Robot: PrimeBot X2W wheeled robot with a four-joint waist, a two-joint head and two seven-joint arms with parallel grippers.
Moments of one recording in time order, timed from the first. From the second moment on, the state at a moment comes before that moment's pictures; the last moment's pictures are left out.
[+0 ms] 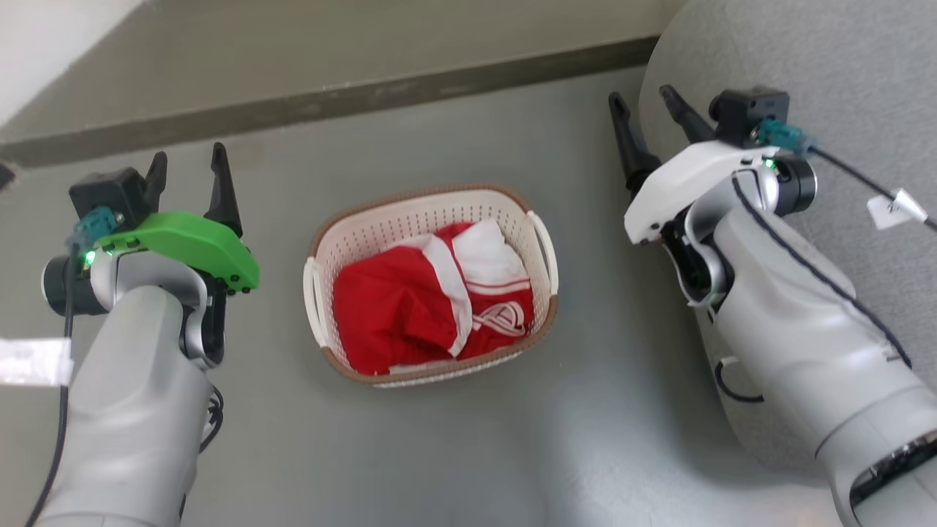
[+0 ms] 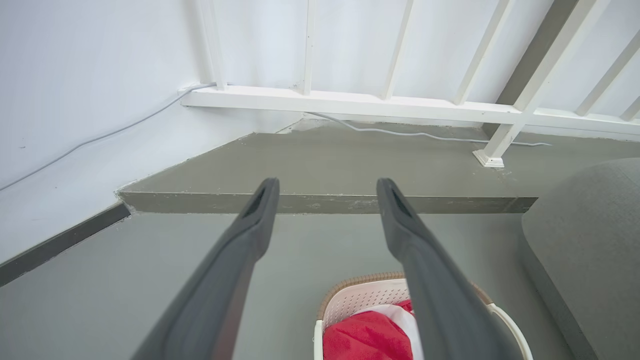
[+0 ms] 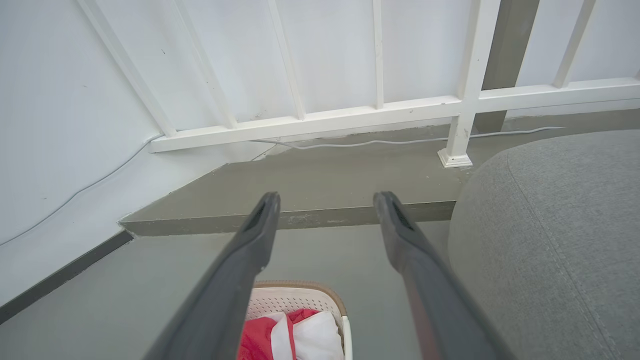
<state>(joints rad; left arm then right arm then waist) -0.70 0.11 -0.28 0.79 -0.51 0.01 -0.25 -0.81 -0.13 0.66 0.82 0.66 -0.06 -0.25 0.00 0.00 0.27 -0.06</state>
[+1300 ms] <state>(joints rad) -0.07 0.08 -0.25 0.25 -0.33 0.08 -0.25 -0.21 -0.20 0.44 0.36 0.41 -0.12 -0.25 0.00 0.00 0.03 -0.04</state>
